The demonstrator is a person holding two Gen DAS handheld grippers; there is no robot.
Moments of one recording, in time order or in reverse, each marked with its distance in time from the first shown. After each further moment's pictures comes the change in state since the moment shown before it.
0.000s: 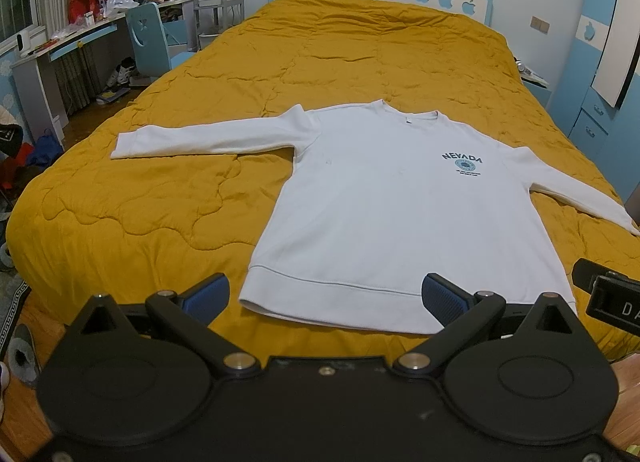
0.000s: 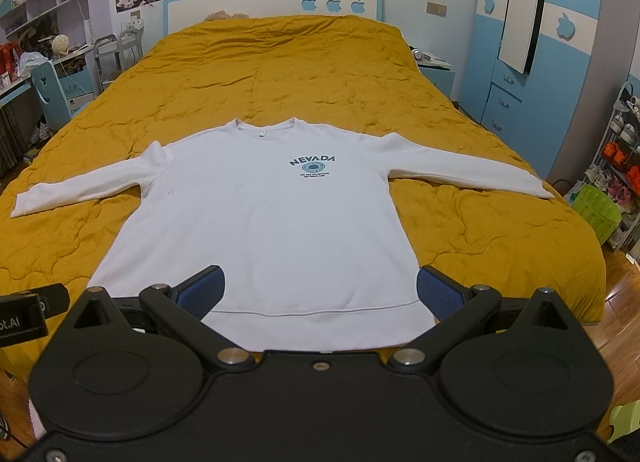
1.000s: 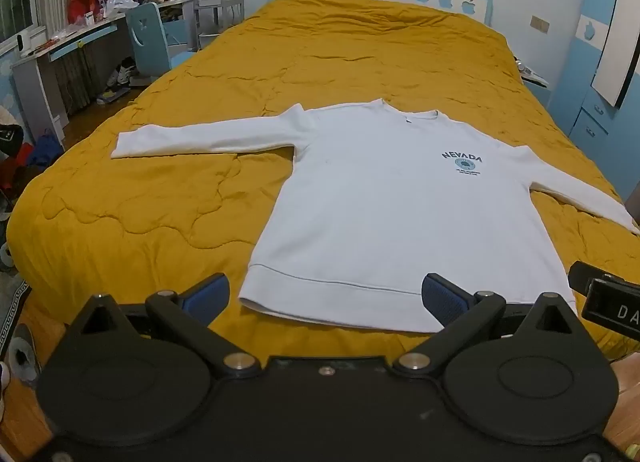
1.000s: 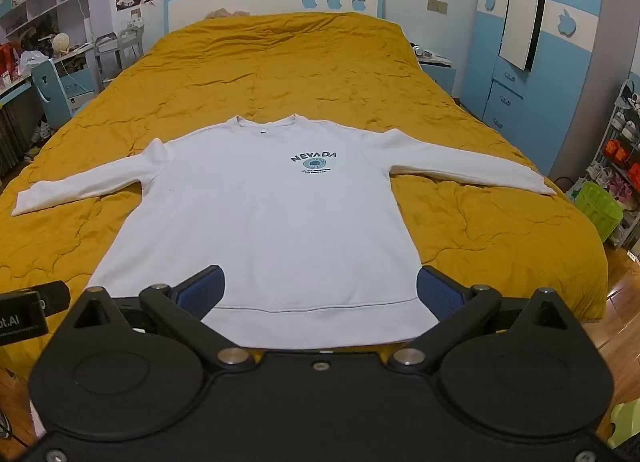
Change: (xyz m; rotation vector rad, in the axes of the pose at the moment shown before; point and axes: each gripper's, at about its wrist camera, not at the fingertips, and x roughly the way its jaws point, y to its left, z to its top) left arm -0.003 -0.001 -0.001 -0.001 0.001 -0.002; right arm -0.003 0.002 -0.001 -0.003 0.001 0.007
